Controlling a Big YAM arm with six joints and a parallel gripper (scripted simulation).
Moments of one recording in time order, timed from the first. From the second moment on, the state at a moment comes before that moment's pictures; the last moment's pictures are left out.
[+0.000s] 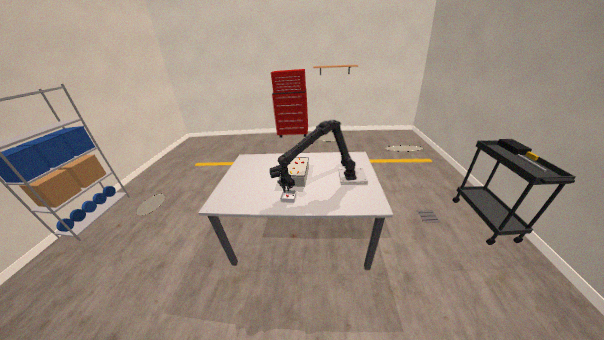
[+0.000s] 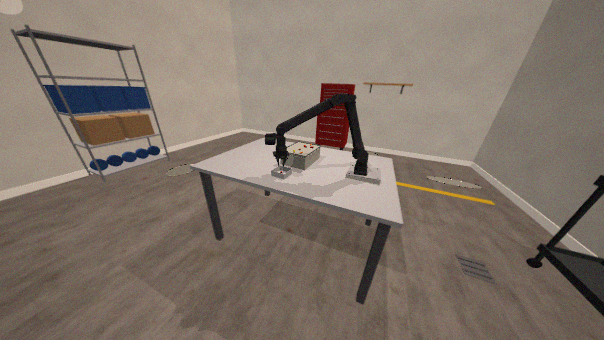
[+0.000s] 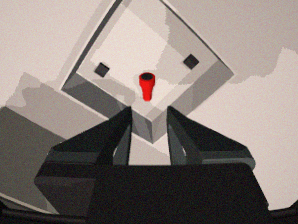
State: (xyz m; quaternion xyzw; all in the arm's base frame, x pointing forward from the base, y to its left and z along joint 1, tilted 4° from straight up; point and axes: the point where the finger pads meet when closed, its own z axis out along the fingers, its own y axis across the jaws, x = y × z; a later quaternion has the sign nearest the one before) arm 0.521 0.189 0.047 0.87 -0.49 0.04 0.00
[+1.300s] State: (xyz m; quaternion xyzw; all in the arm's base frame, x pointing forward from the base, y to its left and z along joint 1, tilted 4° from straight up) arm 0.517 0.190 0.096 0.87 -0.49 0.03 0.01
